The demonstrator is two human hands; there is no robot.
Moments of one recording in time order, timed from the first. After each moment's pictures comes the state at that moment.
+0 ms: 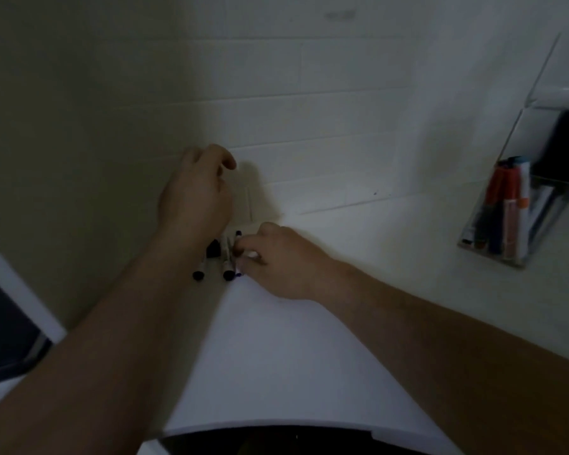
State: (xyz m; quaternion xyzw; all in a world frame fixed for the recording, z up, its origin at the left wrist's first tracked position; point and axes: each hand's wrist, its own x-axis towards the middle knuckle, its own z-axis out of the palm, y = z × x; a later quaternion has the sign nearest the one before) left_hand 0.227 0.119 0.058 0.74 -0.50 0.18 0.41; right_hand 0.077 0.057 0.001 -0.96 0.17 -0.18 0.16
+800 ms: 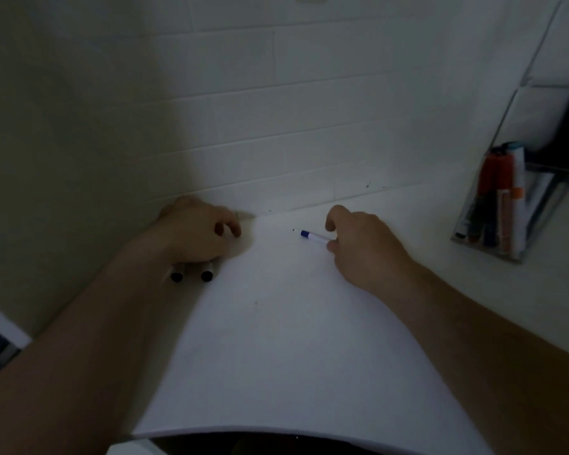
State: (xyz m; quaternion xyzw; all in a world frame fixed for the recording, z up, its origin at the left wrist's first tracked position) left_hand 0.233 0.107 0.047 0.81 -0.58 -0.02 0.02; right_hand -0.023 -0.003 0.004 -0.90 0.38 -0.21 0.08
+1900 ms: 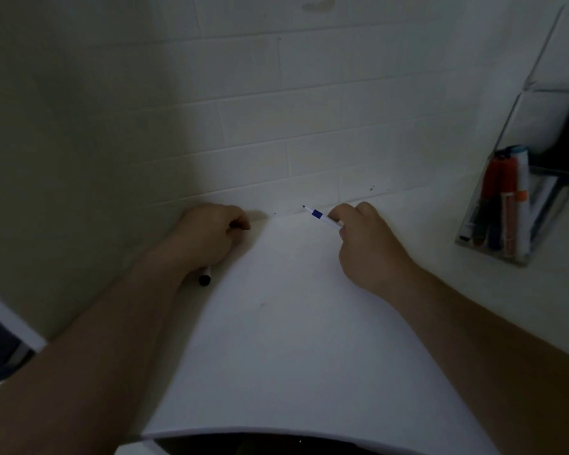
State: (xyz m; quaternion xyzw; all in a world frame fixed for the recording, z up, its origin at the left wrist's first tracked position) left_hand 0.231 0.101 0.028 0.78 -0.61 0.05 0.13; right_hand -0.019 -0.004 -0.004 -0.87 0.37 -0.29 0.15
